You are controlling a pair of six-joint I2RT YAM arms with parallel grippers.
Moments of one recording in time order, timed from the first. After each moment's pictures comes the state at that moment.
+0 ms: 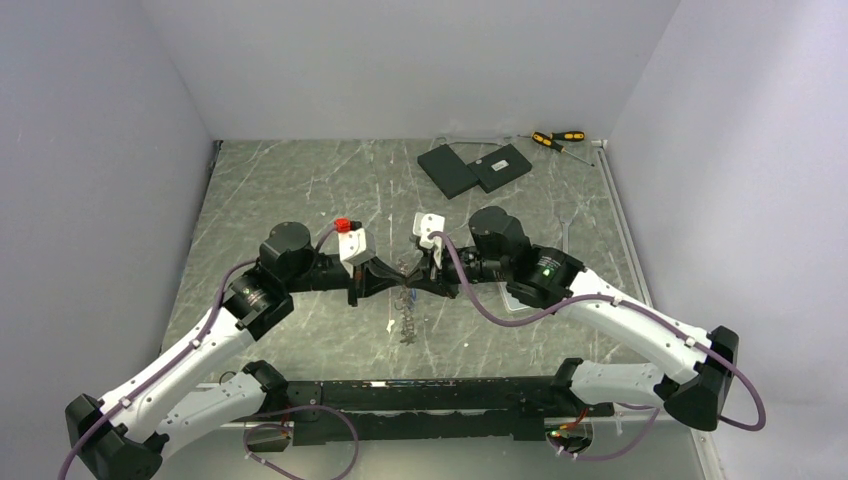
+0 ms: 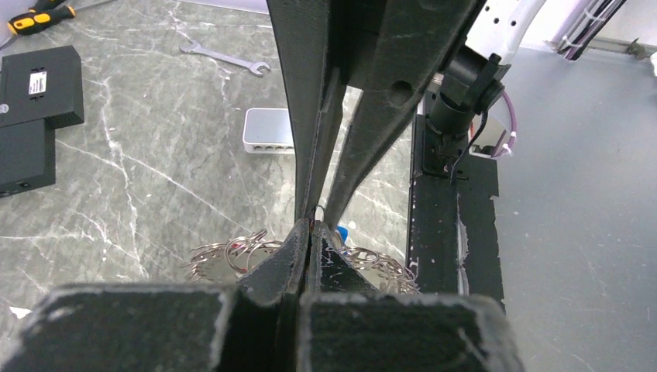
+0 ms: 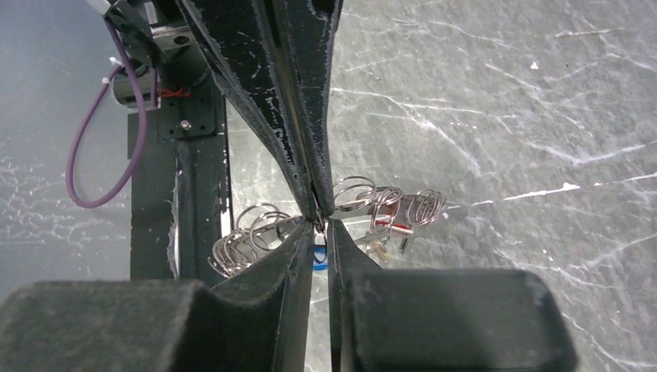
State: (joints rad) left arm -0.68 0.85 0.79 -0.11 0.73 0.08; right arm 0.94 1.13 1.08 -0.37 -0.45 -0.20
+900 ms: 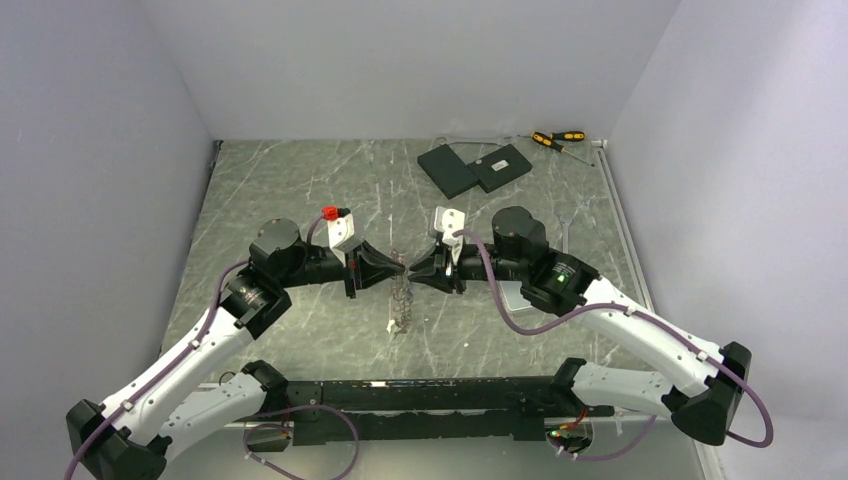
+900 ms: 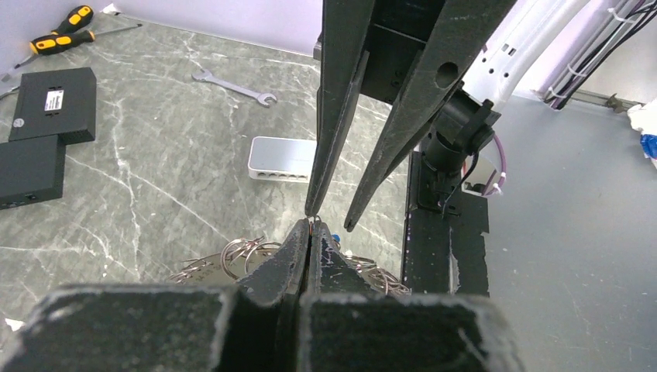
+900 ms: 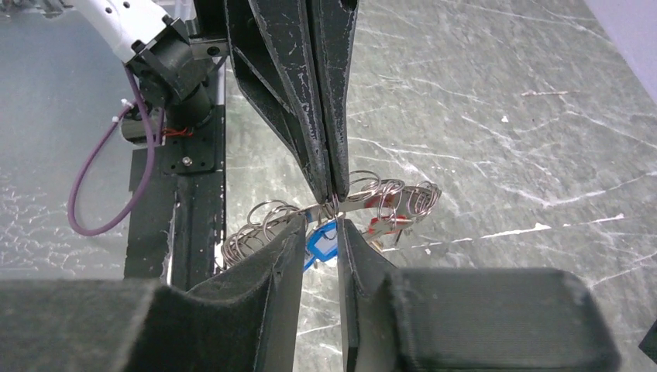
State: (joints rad) left arm -0.63 0.85 0.79 0.00 0.75 -0.05; right arm 0.88 1.05 1.01 -0.23 -0.53 -0.18
